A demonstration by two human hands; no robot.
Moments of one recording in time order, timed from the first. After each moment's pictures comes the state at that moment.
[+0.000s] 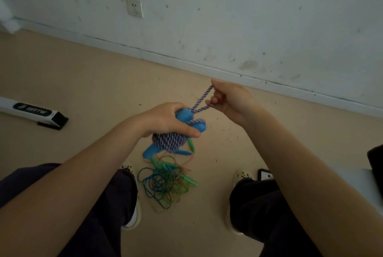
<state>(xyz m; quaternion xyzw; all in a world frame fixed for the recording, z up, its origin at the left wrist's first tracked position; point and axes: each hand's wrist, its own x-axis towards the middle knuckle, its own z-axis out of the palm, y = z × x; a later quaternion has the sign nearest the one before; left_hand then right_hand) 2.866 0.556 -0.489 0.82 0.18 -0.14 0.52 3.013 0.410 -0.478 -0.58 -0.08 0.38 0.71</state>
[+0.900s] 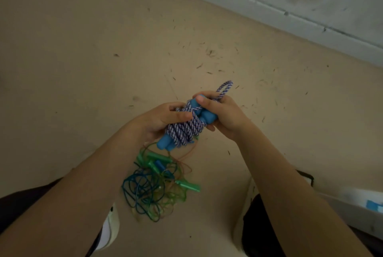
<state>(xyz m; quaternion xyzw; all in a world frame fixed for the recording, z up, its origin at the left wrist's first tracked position) 2.979 0.624 -0.789 0.48 0.21 -0.20 0.83 3.106 0.476 -0.771 -0.60 -0.12 0.51 0.61</state>
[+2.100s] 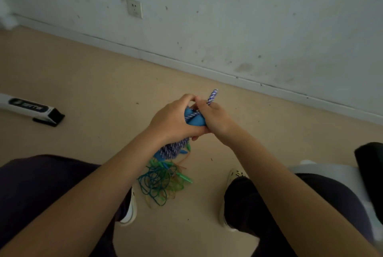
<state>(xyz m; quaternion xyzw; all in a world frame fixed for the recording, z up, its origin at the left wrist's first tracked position) 2.856 0.510 -0.493 0.88 0.16 0.06 0.44 2.959 0.399 -0.496 -0.75 -0.22 0.36 0.50</state>
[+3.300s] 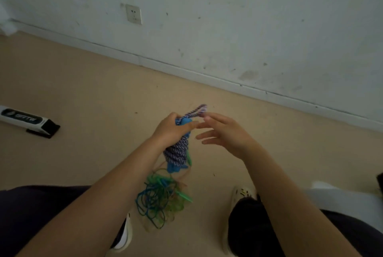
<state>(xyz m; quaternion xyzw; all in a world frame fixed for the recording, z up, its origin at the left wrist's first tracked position) 2.930 0.554 -0.568 0.79 0.33 -0.02 0.52 3.024 0.395 -0.536 -0.67 -0.17 0.42 0.59</state>
